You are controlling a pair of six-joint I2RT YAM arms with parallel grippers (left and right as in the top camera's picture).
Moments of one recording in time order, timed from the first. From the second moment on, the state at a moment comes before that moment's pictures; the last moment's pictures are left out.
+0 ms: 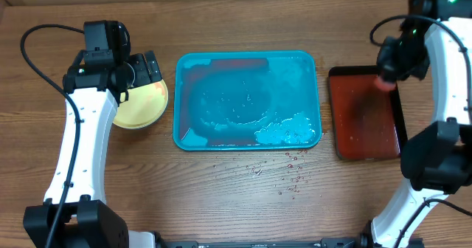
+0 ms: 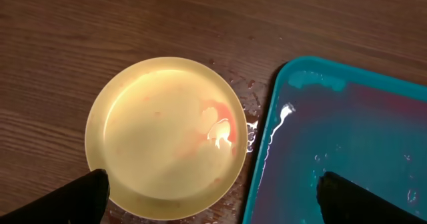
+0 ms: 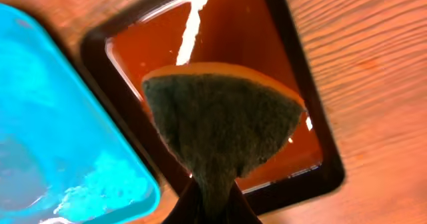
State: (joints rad) left arm 0.07 1.59 1.40 -0.79 -0.06 -0.21; right arm -0.15 2.04 2.01 -1.51 -0.01 0.30
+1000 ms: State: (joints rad) left arm 0.07 1.59 1.40 -0.79 -0.02 -0.21; right arm -0.14 1.94 1.72 -1.33 -0.24 0.12
